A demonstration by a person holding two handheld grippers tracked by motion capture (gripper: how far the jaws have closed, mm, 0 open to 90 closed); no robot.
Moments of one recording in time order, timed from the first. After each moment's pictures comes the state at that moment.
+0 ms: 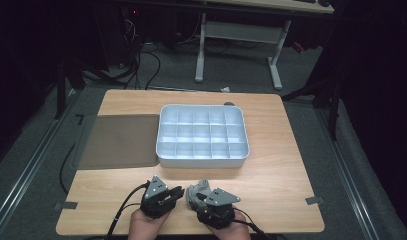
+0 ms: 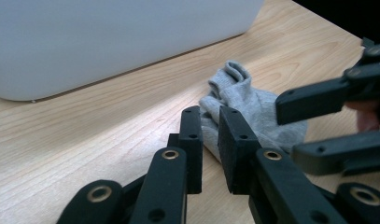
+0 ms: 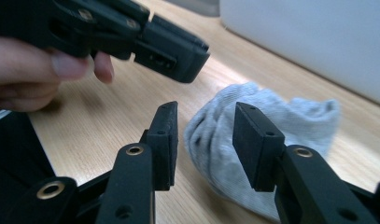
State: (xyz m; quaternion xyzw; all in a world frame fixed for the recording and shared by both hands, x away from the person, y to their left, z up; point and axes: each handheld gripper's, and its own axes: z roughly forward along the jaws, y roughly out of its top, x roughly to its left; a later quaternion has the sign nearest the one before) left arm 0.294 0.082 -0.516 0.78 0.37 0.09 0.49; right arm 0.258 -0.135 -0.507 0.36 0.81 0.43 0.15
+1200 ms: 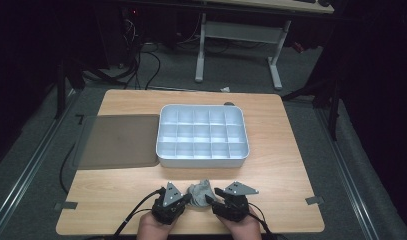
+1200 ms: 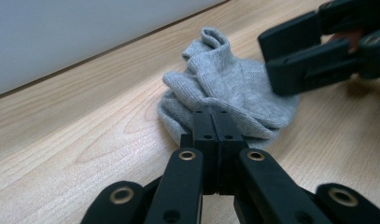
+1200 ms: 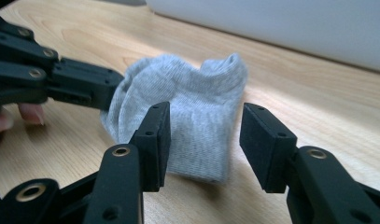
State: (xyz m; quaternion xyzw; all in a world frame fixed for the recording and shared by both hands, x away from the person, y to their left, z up) left arm 0.283 0.054 -0.526 0.82 0.34 0.12 0.44; right arm 0.277 -0.175 -0.525 0.45 0.78 0.42 0.13
